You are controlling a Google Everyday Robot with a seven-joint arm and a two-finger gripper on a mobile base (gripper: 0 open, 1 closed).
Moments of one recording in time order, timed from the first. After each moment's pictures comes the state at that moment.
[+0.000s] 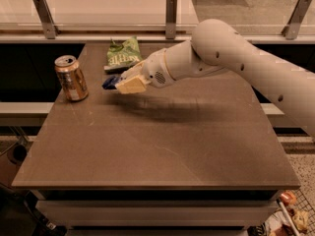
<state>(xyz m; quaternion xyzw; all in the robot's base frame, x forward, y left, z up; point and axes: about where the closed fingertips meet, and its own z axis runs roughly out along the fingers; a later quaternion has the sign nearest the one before) 0.608 0.082 0.872 -0.53 0.68 0.32 0.40</state>
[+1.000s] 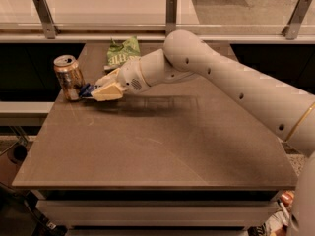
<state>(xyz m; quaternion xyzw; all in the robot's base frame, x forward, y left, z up) 0.605 0.154 0.849 -0.57 0.63 0.37 0.39</state>
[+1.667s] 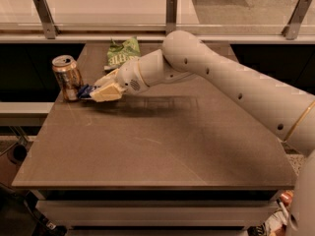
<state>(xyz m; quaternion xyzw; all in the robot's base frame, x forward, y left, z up) 0.603 0.158 0.849 -0.57 0.62 0.37 0.38</state>
